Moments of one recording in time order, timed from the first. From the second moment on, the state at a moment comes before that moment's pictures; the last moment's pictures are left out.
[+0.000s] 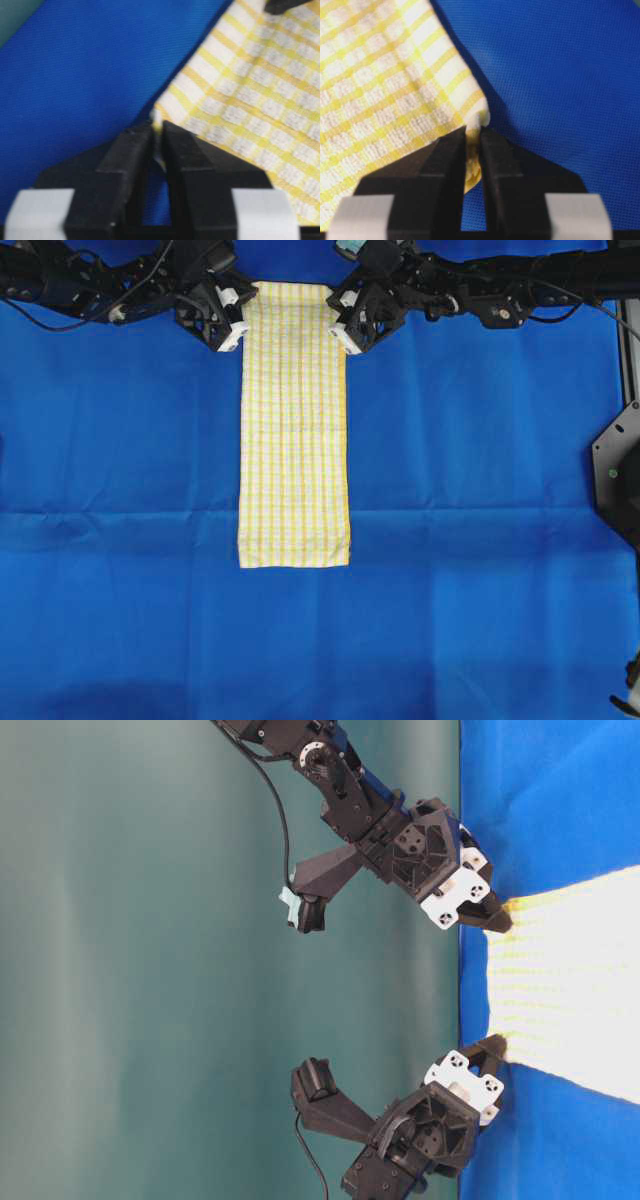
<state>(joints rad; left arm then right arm) 0.56 0.32 0.67 -0.04 -0.36 0.05 -0.53 0.32 0.52 0.21 -0.05 0.04</state>
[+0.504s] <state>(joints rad) 0.56 0.28 0.66 -0.04 -0.32 0.05 -0.53 0.29 0.53 0.24 -0.05 0.04</state>
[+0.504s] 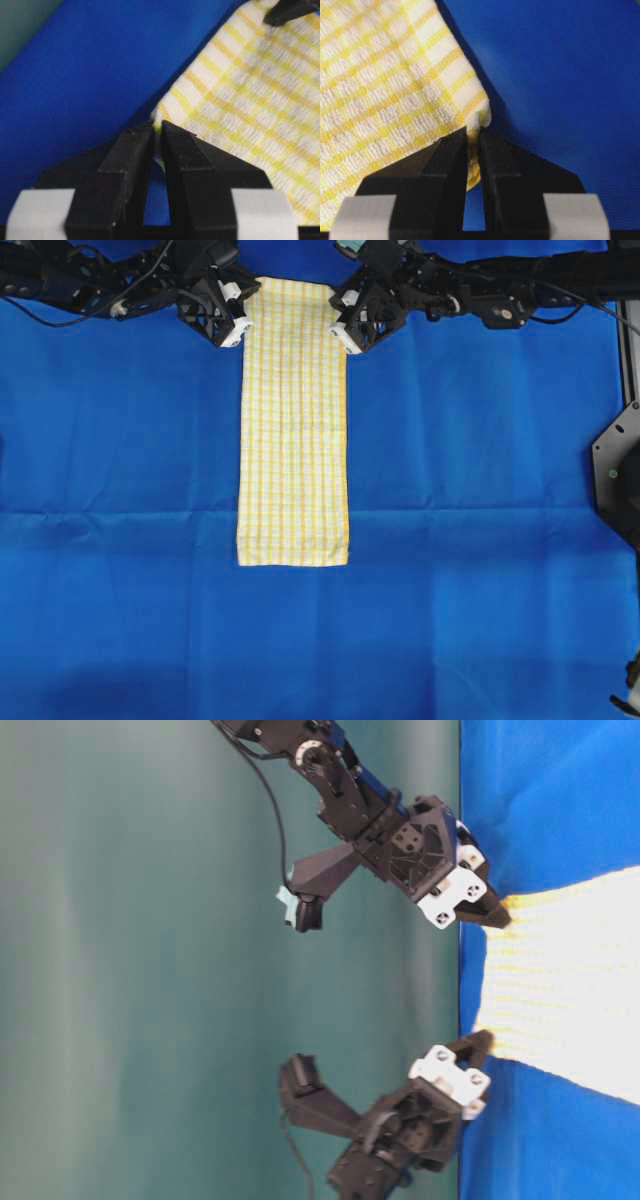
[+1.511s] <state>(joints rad) 0.23 0.00 0.85 -0.04 -0.26 -0.03 -0.27 0.02 0.75 0.31 -0.05 0.04</state>
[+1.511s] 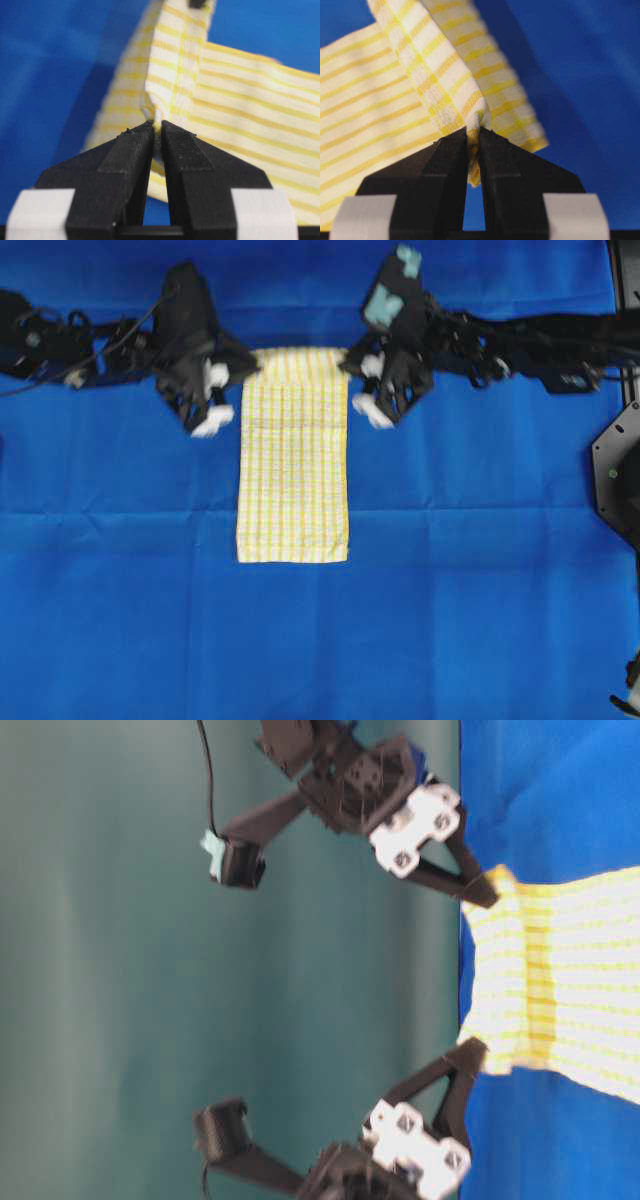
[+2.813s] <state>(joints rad) -0.19 0.08 0.85 -0.05 -0.25 -0.19 0.15 0.10 0.78 0.48 -0.20 0.04</state>
